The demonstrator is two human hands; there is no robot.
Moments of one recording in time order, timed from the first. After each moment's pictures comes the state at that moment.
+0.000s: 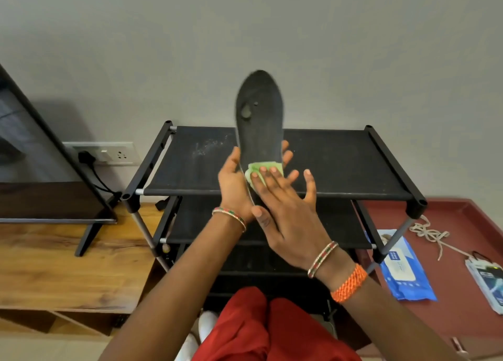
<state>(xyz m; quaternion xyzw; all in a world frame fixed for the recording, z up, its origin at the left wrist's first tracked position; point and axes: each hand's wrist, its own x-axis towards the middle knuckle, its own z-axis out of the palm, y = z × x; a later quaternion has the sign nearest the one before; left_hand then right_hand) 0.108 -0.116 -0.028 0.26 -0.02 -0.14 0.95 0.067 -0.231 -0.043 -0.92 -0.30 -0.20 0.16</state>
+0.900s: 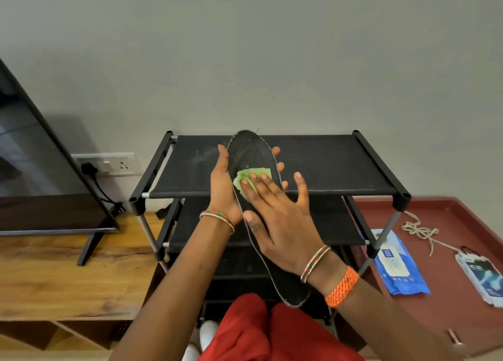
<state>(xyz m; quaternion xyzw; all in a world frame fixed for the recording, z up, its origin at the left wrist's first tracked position) 0.081 -0.104 -0.011 0.33 -0.04 -0.15 0.93 0.034 -0.223 -0.034 -0.93 -0.28 -0.23 0.11</state>
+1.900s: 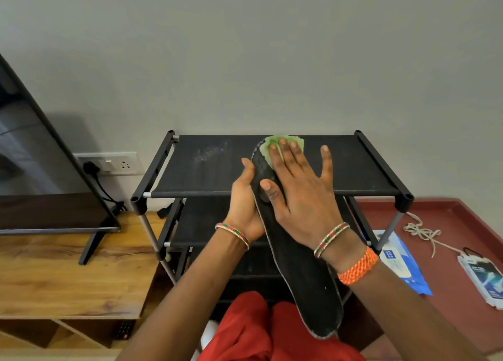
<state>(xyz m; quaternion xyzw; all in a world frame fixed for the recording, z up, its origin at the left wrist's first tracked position) 0.061 -0.129 -0.016 0.36 -0.03 -0.13 0.92 0.052 -0.236 -0.001 -0.95 -0.20 -0.24 0.07</state>
